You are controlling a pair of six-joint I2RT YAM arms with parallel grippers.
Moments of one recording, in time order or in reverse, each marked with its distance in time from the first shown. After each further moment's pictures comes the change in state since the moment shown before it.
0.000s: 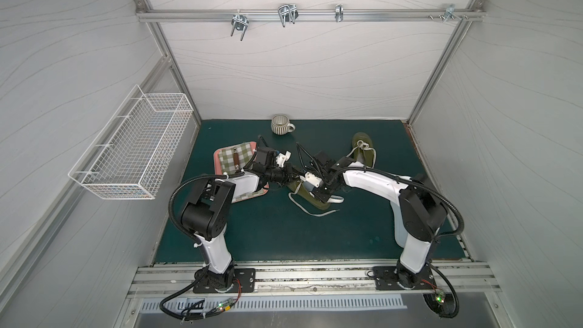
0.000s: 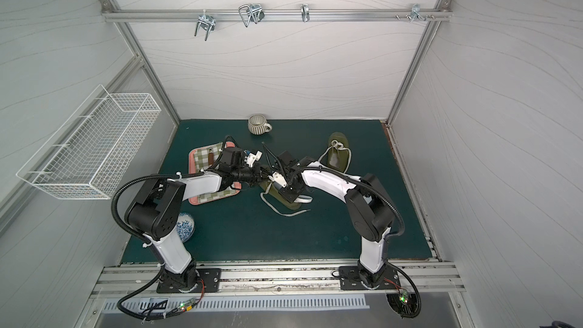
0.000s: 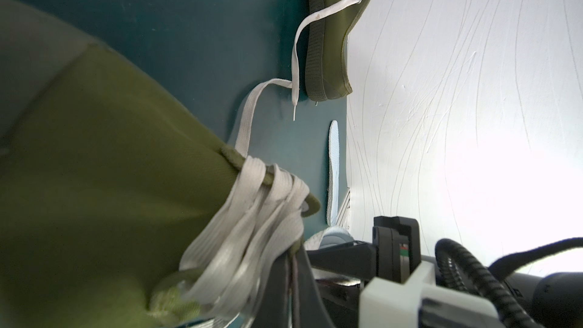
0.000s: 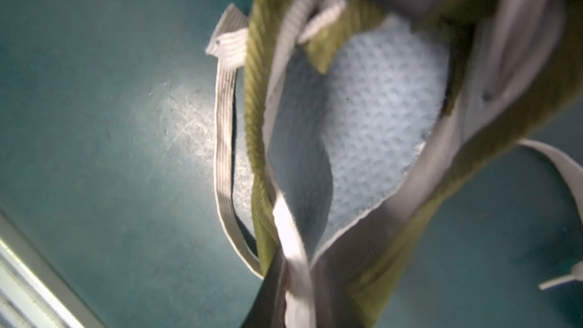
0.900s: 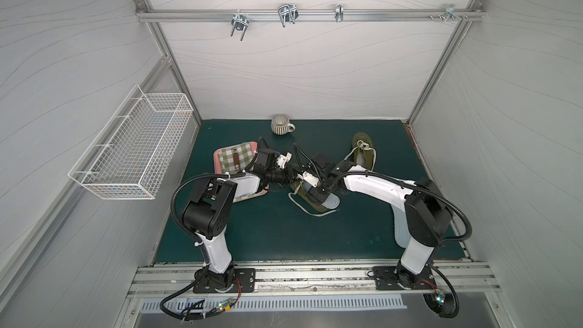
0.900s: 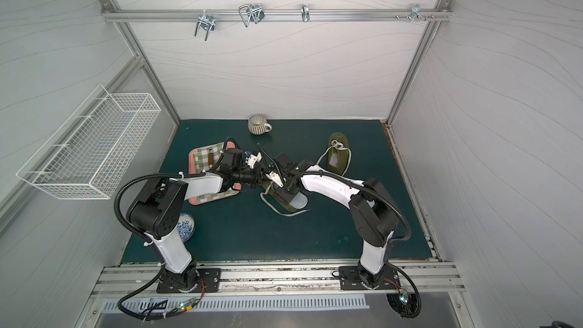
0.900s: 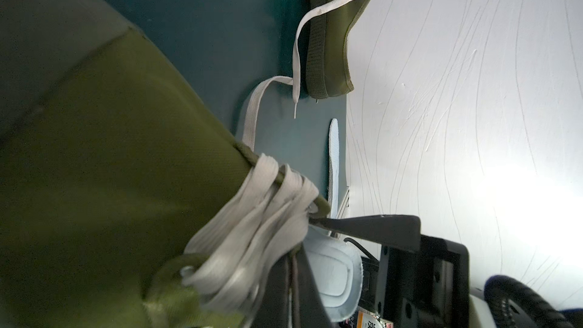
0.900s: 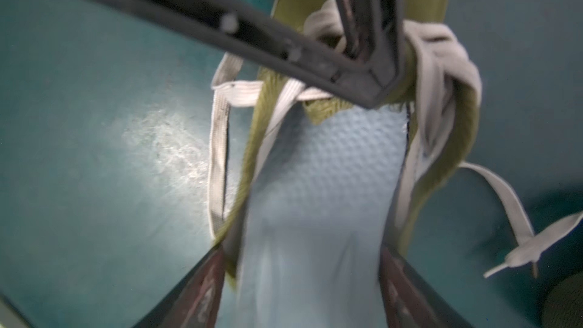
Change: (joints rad) left arm -0.001 0.013 -0.014 0.033 0.003 -0.014; right arm 0.056 -0.073 -0.030 0.030 0.115 0.042
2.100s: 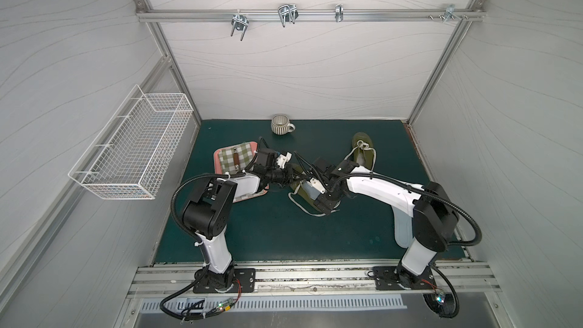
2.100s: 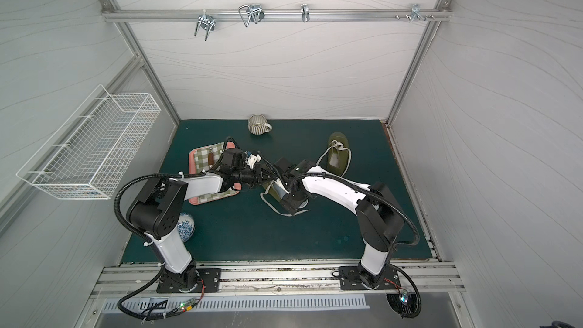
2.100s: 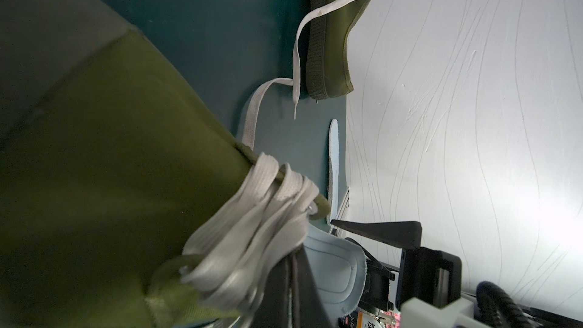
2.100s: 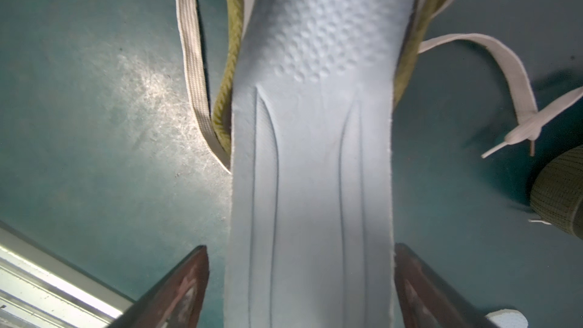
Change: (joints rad) left arm 0.000 0.000 0.000 0.001 0.000 -0.003; right arm 0.027 -0.028 0.017 -0.261 0.100 0.085
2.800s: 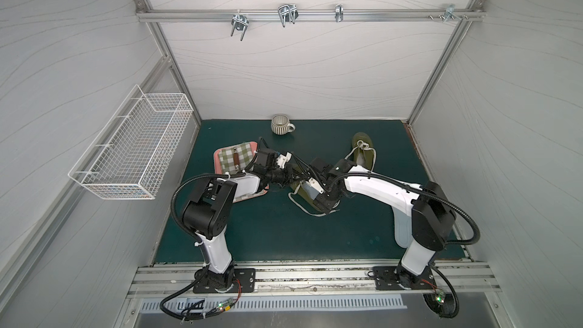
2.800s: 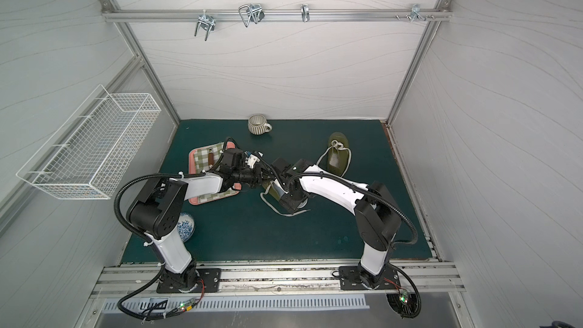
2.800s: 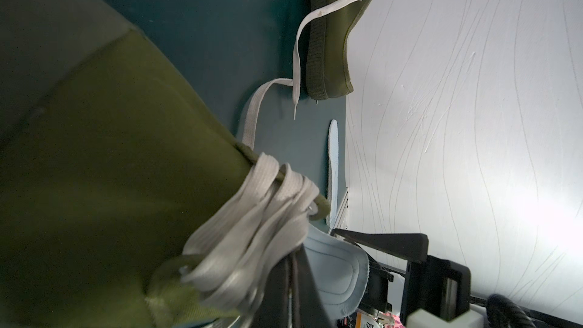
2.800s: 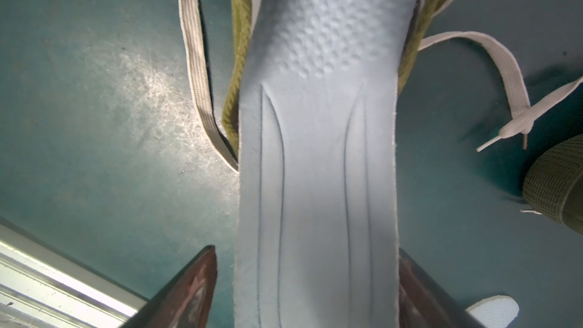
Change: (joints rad) left arm 0.000 0.000 -0.003 0.005 0.000 -0.006; right arm 0.016 0.010 0.042 -0.050 0.015 0.022
